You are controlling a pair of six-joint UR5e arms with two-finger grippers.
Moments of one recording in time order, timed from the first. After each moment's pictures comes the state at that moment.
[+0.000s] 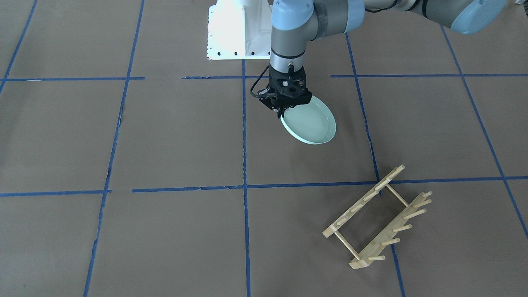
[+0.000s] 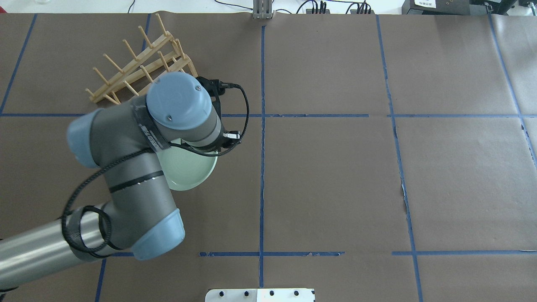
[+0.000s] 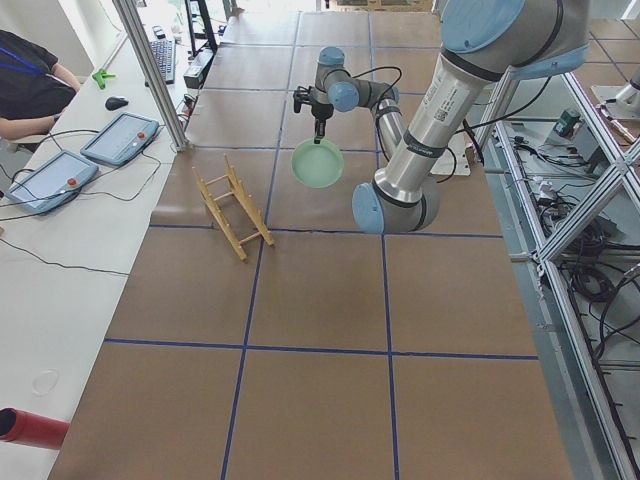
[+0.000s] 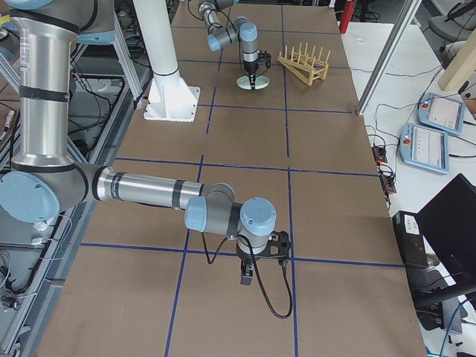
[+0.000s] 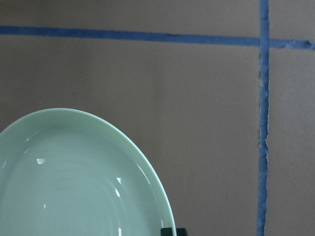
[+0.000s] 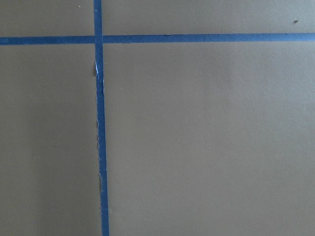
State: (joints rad) left arm -0.58 -2.27 -1.88 -1.39 -1.81 -1.28; right arm 1.61 -1.68 1.60 -1.60 2.30 -0.07
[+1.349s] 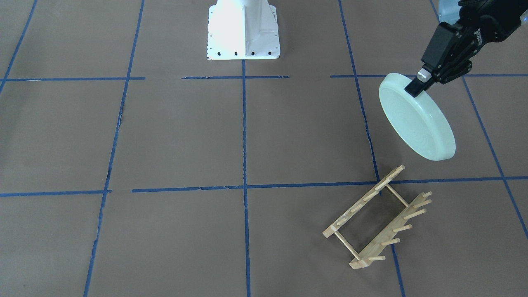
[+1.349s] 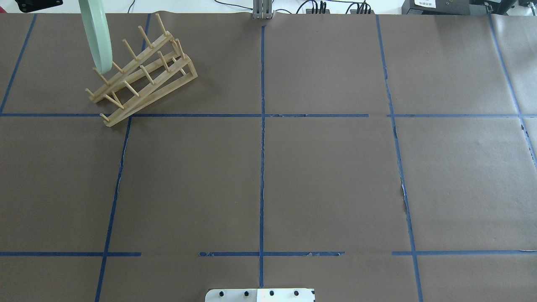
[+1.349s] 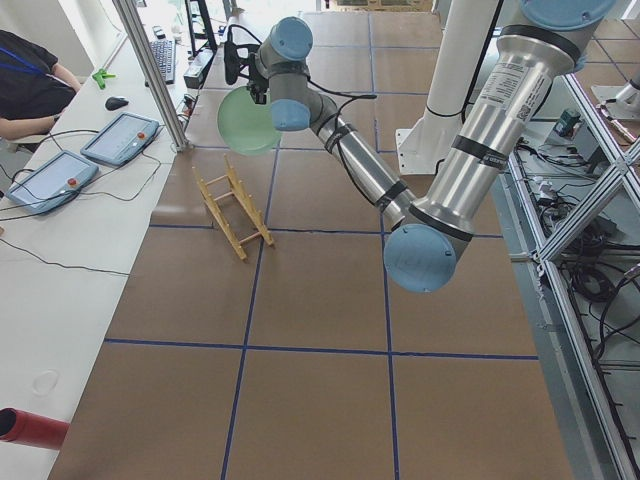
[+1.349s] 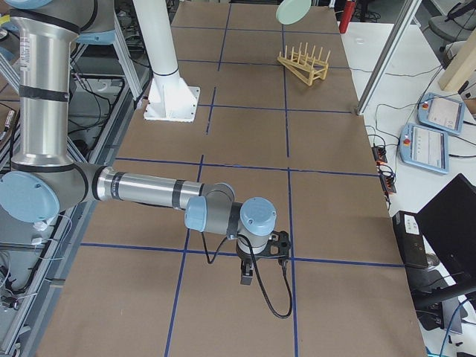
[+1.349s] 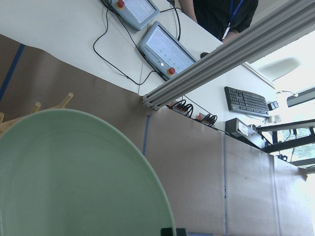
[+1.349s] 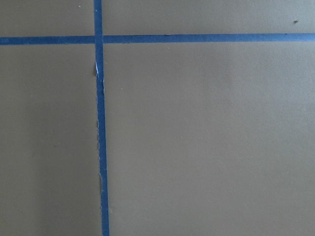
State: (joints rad) left arm -1.20 -1.94 -1.86 -2.59 -2.26 -1.73; right arm 1.61 -1.68 1.60 -1.60 2.30 -0.07
